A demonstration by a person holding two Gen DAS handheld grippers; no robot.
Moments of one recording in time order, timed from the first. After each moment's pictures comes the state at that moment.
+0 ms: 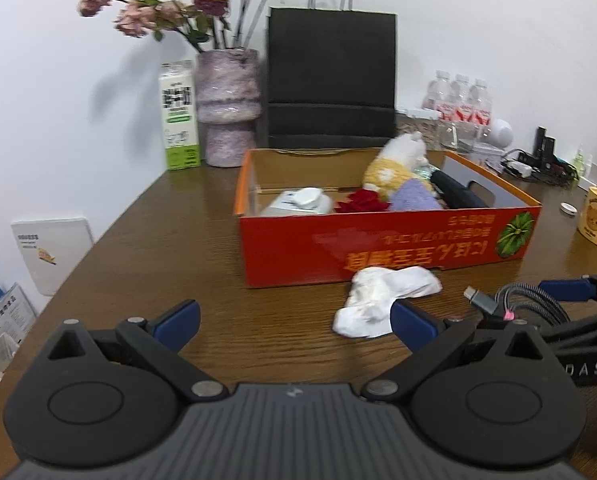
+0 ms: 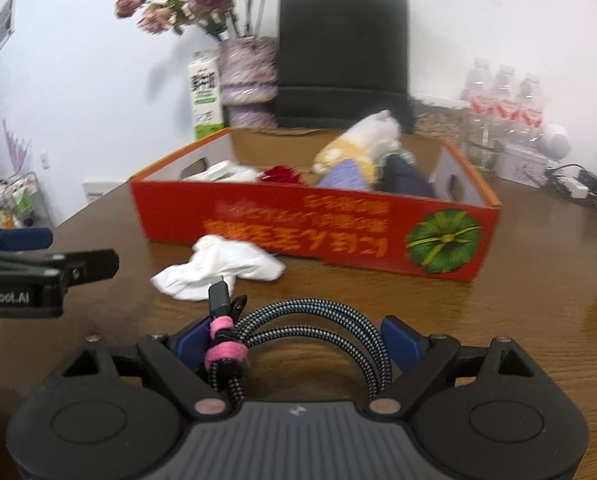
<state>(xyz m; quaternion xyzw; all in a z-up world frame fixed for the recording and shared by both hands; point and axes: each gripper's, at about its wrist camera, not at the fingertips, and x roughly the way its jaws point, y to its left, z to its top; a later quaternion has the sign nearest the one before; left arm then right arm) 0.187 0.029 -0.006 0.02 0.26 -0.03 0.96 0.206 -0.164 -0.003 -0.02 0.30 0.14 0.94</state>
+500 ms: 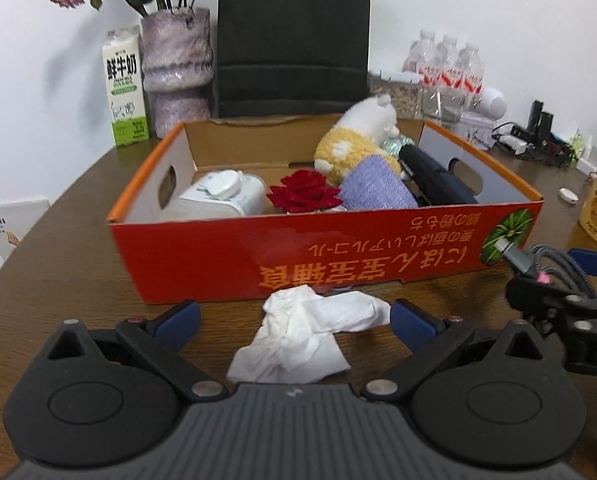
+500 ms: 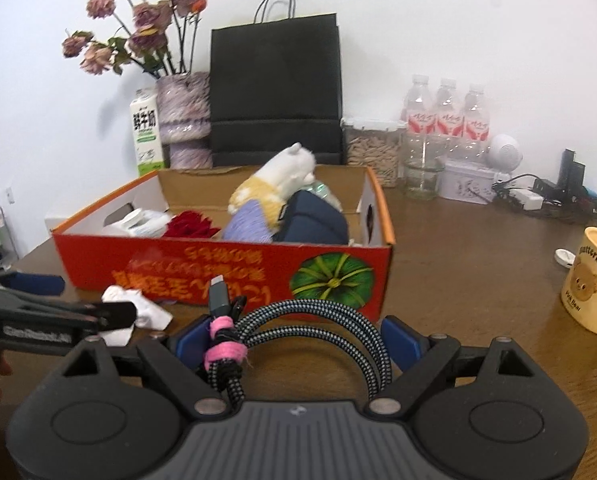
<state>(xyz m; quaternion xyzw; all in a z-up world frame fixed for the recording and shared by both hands) 0.256 -0.031 -0.026 0.02 0.32 -0.04 0.95 0.236 -0.221 0.004 0.00 0.26 0.10 0.96</state>
